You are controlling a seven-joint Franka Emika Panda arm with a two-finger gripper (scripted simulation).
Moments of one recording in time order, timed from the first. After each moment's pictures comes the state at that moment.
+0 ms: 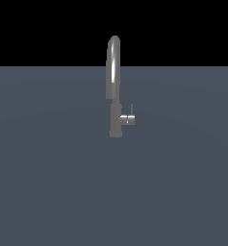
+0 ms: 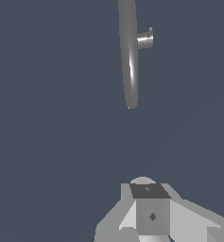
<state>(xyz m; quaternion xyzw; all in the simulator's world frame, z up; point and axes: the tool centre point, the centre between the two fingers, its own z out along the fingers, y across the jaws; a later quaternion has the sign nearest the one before) -0.180 0.002 0.479 -0.99 0.07 0.08 0.09</state>
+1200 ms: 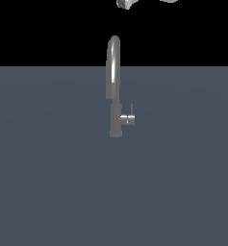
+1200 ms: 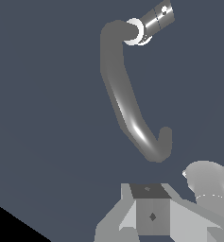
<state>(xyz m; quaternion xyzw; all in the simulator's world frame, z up) -0.041 -0.023 0.416 -0.91 0.24 0.23 0.25</state>
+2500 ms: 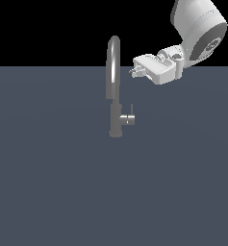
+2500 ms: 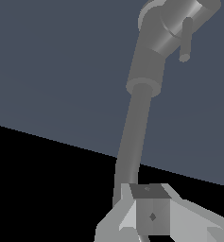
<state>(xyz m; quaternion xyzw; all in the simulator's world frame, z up) 0.077 -0.071 0.261 -0.68 0.43 0.41 0.43</state>
